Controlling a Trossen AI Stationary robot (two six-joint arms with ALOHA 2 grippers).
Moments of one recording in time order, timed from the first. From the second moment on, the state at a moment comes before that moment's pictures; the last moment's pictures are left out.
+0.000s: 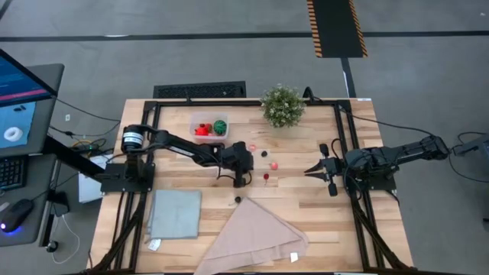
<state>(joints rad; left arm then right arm) 0.08 1.91 1.02 0.14 -0.01 0.00 0.22 0.27 0.16 -0.26 0.11 -0.05</state>
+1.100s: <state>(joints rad) 0.01 1.86 1.02 -0.19 -0.27 -0.56 0.22 0.27 0.16 -0.26 0.11 -0.05</state>
